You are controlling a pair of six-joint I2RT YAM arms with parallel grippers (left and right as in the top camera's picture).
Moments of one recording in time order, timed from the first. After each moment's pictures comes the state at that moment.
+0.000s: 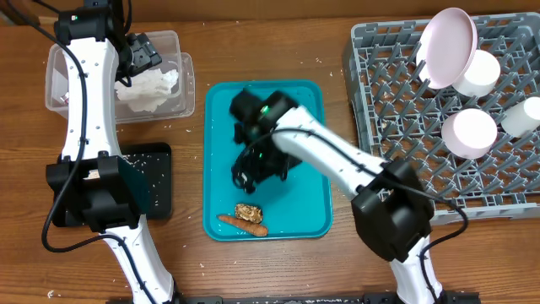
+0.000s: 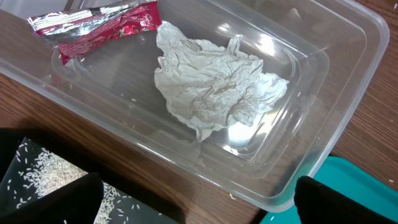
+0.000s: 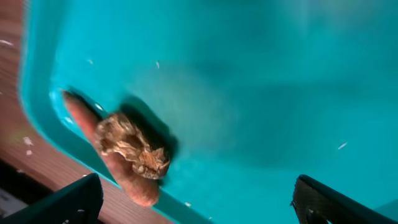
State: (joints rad) left arm 0.12 2.17 2.26 -1.30 -0.17 -0.47; right arm 0.77 2.16 1.81 -1.28 -0.21 0.18
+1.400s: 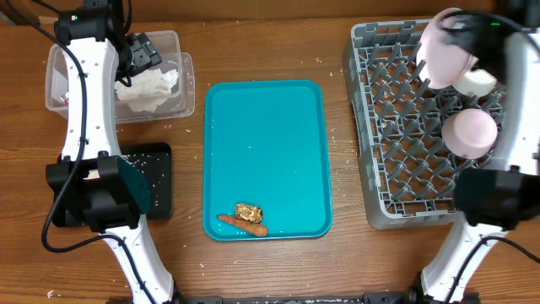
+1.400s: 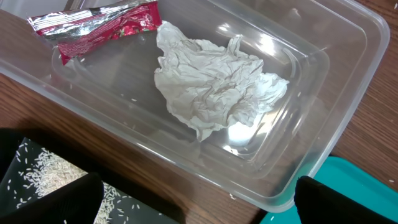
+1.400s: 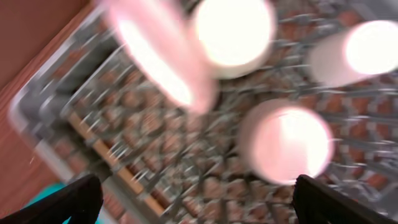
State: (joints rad) left arm 0.12 2.17 2.26 -1.30 -0.17 -0.47; right arm -0.20 2.14 2.52 -1.57 0.12 0.51
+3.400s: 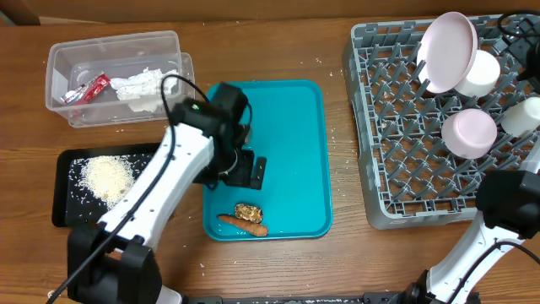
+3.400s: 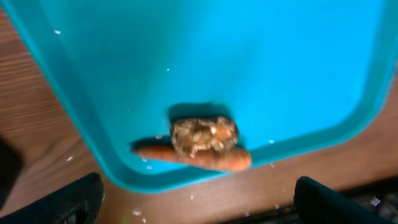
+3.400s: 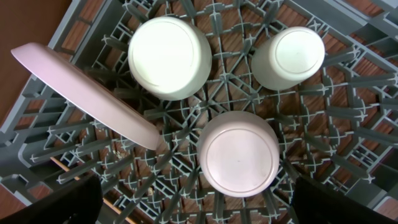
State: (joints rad) left arm -0.39 1.66 1.32 -1.24 0.17 -0.24; right arm -0.38 2.14 2.52 -1.58 0.06 0.51
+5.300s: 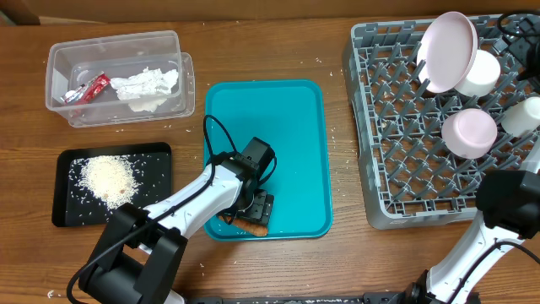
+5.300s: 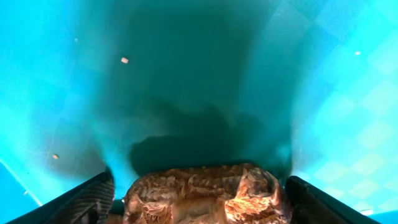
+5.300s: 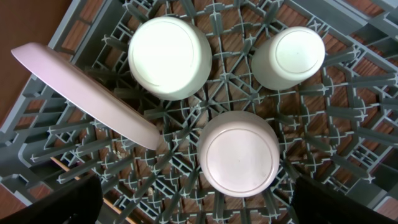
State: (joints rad) left arm -0.57 1.69 0.92 -0.81 0.02 -0.35; right arm -0.38 2.14 2.52 -1.58 0.06 0.51
